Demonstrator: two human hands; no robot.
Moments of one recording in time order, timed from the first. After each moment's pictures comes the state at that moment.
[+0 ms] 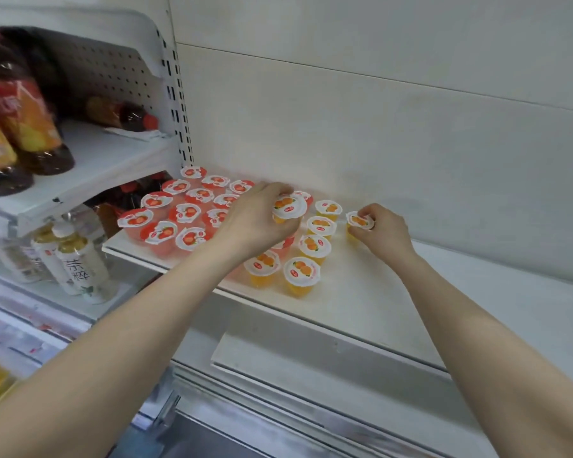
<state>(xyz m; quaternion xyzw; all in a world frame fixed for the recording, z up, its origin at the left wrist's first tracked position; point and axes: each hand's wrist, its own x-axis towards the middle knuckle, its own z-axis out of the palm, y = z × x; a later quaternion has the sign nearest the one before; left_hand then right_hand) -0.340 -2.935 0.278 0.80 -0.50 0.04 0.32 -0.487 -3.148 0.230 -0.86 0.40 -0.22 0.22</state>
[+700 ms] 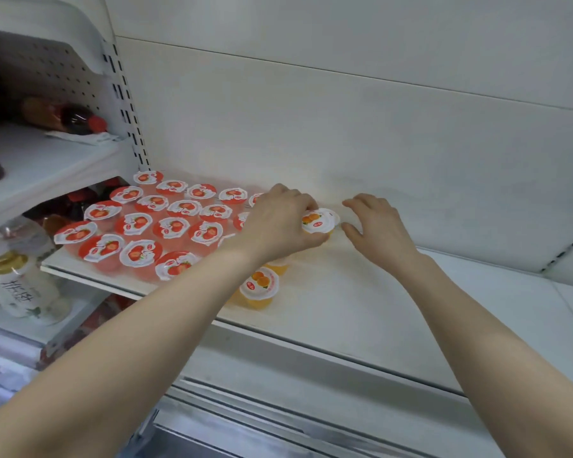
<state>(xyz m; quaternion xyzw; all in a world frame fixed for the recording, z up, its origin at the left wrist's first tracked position) -0.379 -3.027 0.272 0.77 -0.59 0.08 0.23 -0.527 -3.182 0.242 -0.94 0.28 -0.21 0.01</state>
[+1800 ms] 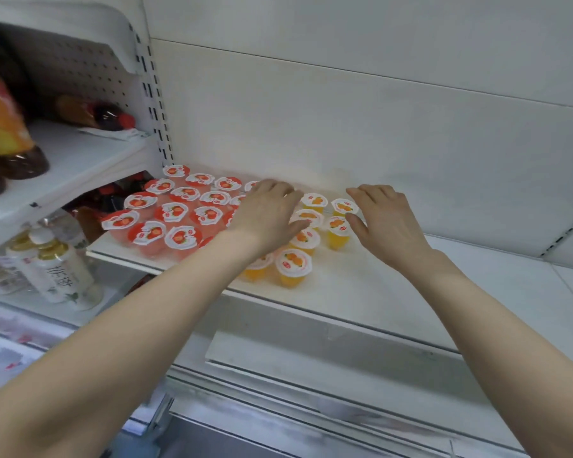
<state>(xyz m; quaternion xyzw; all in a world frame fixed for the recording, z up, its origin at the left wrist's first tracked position) -0.346 -2.967 0.267 0.77 -0.61 0.14 0.15 -0.529 -3.114 0.266 -0.94 0.24 -0.23 -0.11</state>
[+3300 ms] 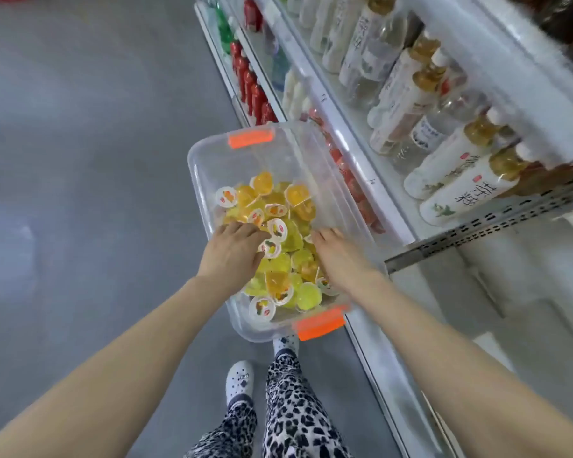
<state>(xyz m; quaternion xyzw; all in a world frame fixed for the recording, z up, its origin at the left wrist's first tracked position) -0.190 -2.372 0.006 0.98 -0.14 -0.03 0.12 -0.161 -2.602 -0.004 -0.96 -0.23 0.15 -0.01</state>
